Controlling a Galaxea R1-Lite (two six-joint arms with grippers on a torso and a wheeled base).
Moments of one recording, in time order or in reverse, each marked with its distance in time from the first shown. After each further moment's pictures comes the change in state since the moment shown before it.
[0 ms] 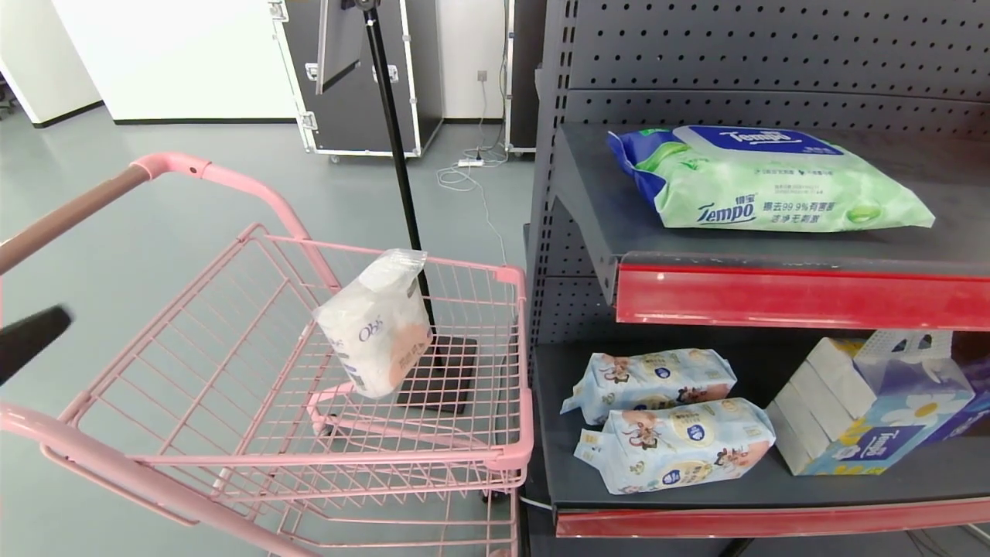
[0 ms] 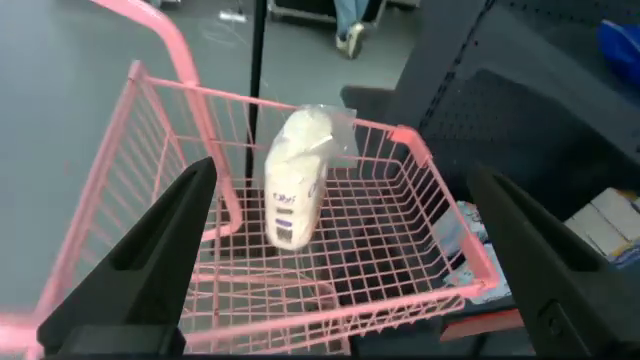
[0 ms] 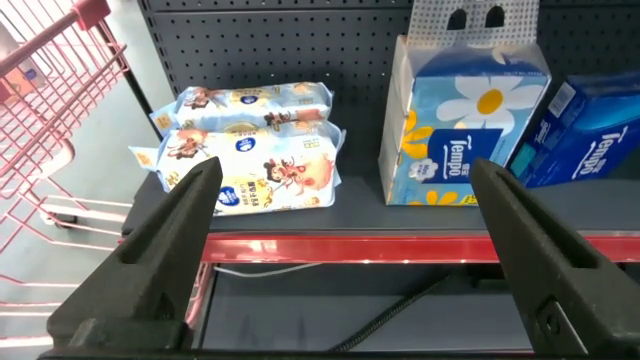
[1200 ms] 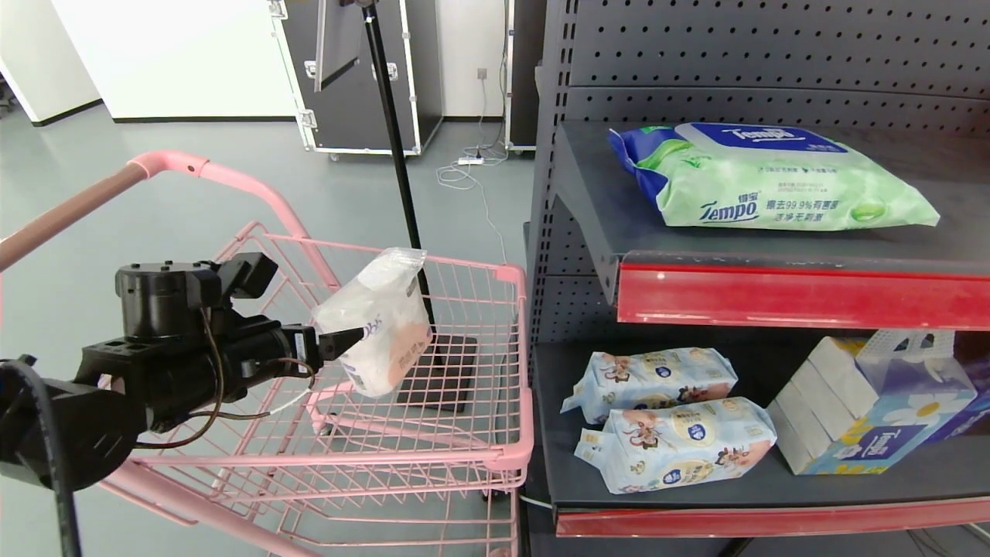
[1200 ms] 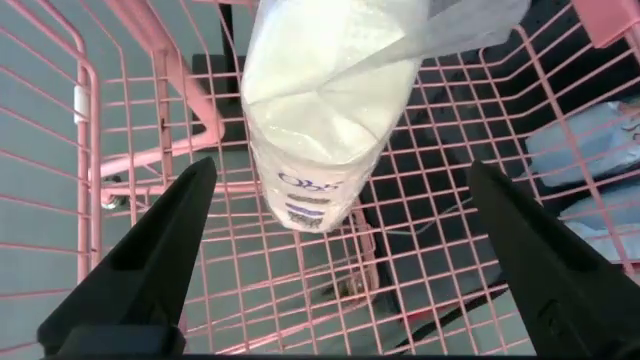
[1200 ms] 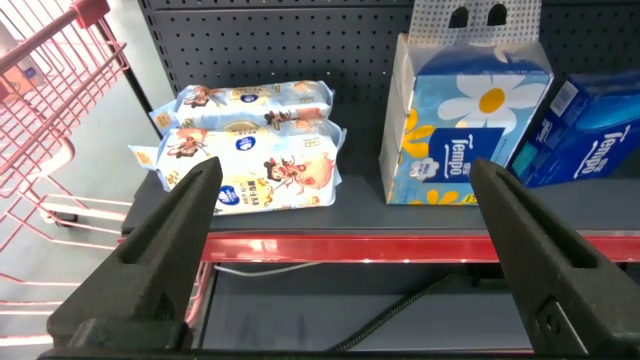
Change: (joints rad) left arm -0.078 1.005 -0.026 -0.568 -0.016 0.085; right arm 0.000 0.000 0.000 0.000 0.001 0.000
